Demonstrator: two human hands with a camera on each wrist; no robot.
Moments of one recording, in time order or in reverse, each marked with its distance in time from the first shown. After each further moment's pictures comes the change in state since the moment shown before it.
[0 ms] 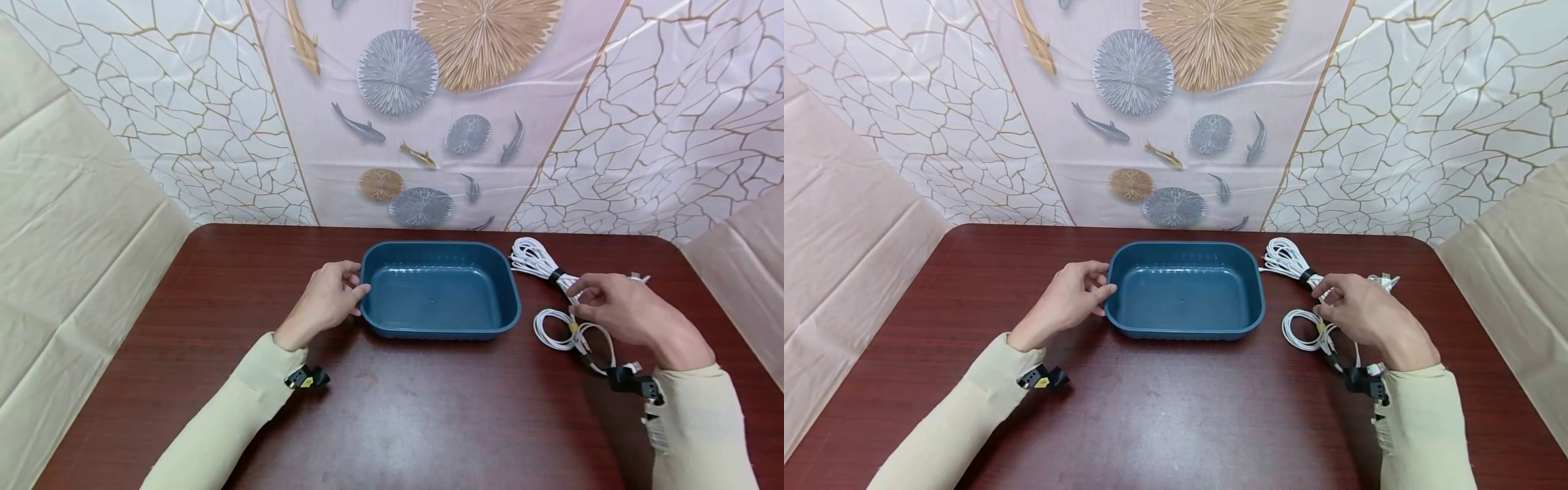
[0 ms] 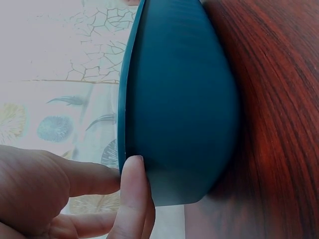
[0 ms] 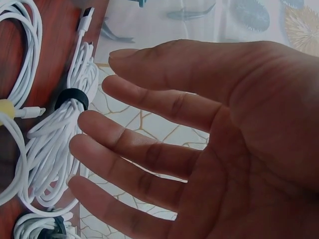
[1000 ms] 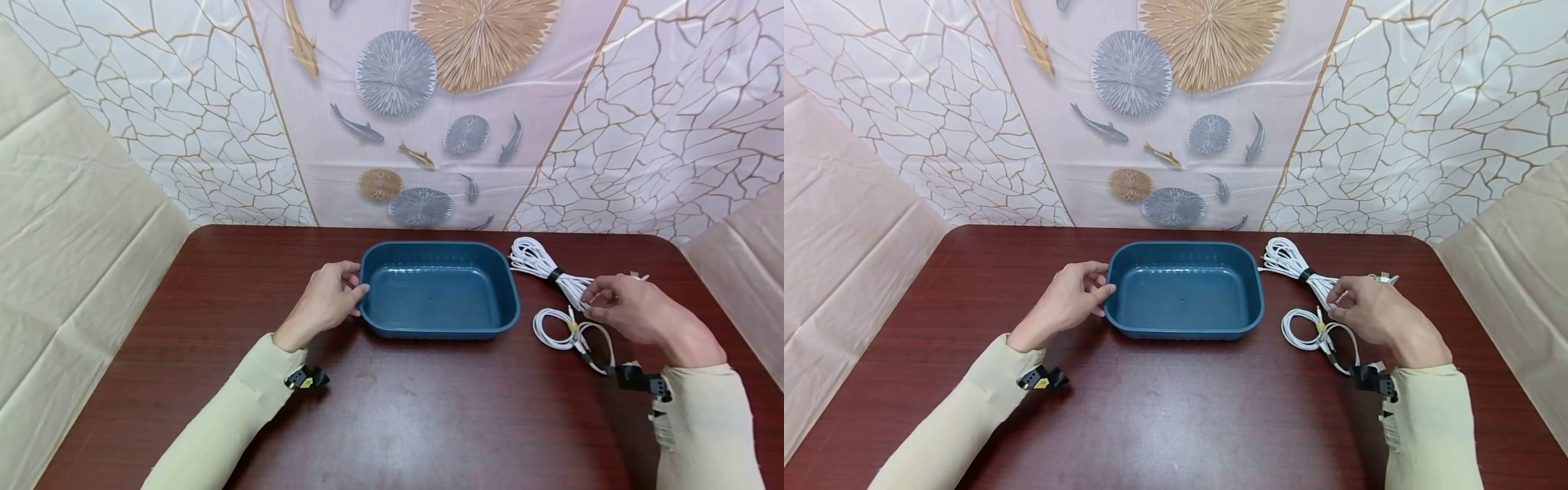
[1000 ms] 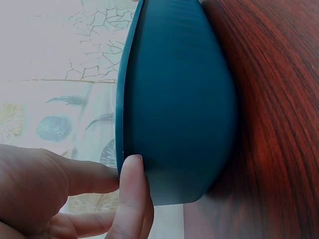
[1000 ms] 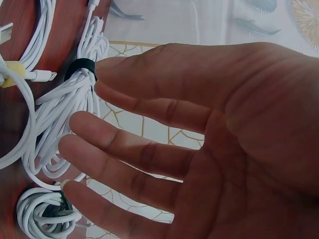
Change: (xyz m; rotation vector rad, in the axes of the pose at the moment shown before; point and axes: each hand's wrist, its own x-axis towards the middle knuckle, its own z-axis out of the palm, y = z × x) left_hand 0.000 -0.002 0.000 -0.021 -0.005 0.029; right_hand -0.002 0.020 -0.001 0.011 -0.023 0.016
